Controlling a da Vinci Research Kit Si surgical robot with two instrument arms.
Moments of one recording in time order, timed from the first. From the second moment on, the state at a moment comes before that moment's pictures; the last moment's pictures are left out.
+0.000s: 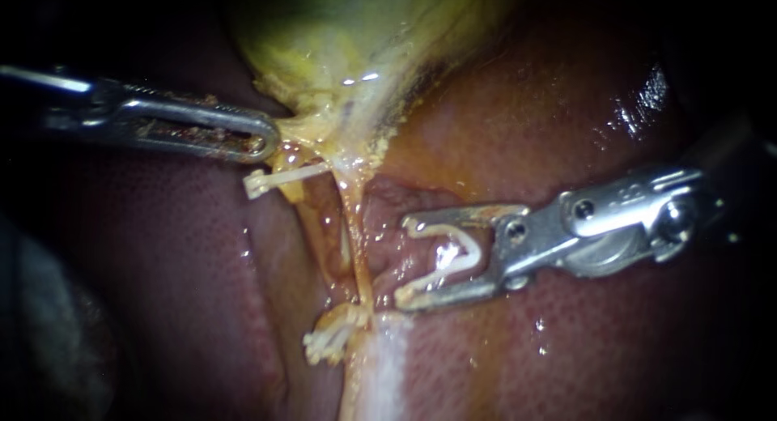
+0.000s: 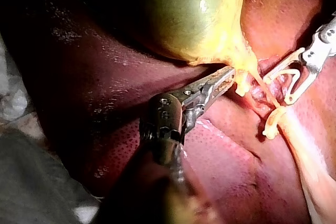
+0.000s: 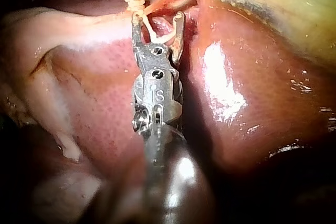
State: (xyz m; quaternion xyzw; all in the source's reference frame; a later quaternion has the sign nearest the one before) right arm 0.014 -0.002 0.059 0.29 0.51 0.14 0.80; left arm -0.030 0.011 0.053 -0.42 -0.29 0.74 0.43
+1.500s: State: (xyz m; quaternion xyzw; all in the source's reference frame) right arm 0.017 -0.006 0.056 0.42 0.53 0.19 0.72; left arm -0.030 0.011 0.053 -0.42 -0.29 0.74 0.43
